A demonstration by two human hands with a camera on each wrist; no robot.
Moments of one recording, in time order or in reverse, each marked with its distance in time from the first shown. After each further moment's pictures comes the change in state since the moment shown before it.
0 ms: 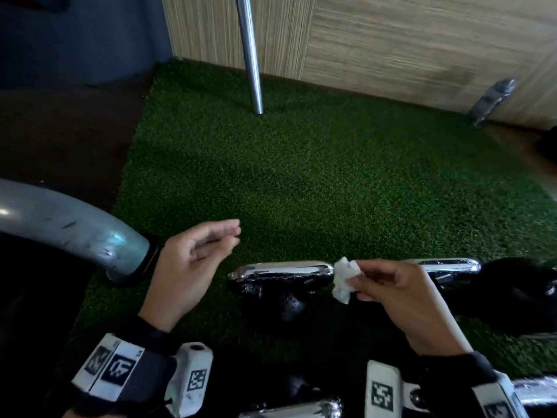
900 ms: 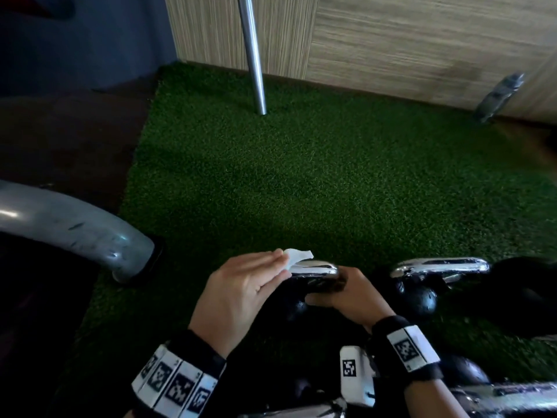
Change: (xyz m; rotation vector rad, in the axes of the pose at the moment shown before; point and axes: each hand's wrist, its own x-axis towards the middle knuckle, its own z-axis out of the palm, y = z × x) left_hand -0.024 -0.005 0.055 0.554 -0.030 0.500; right_hand 0.055 0.069 0.036 -0.388 -0.257 0.110
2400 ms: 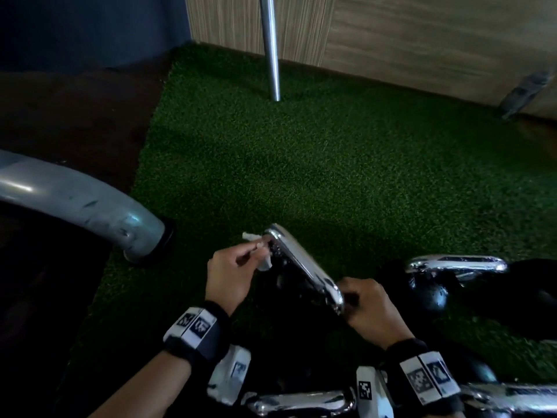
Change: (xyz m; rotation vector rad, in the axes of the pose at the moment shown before) left_hand -0.018 -0.073 0.036 -0.331 0.066 -0.687; right_hand -0.022 0.028 0.008 -0.128 0.062 -0.290
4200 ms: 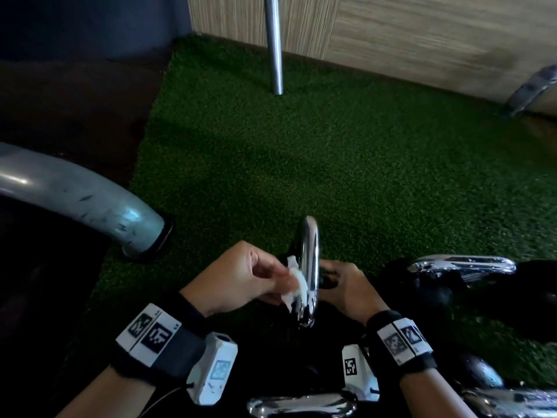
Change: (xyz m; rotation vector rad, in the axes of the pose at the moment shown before) left_hand -0.010 0.065 -0.033 -0.213 -0.714 -0.136; right_hand 0.041 -0.010 0.019 0.180 -0.182 0.177
